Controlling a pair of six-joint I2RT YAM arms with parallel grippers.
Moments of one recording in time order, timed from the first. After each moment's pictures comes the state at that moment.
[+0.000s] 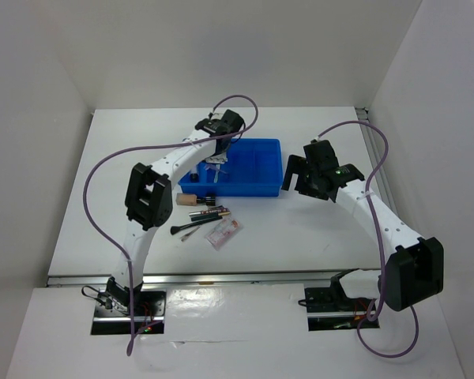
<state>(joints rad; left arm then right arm) -0.54 2.25 2.09 -1.00 -0.50 -0.51 0.33 1.29 1.05 -0.68 0.09 0.54</state>
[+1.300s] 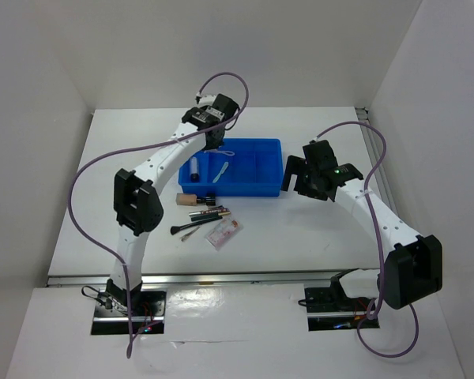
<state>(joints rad) -0.54 2.15 2.15 -1.05 -0.56 -0.62 0.33 1.30 1.05 -0.68 0.07 0.54</state>
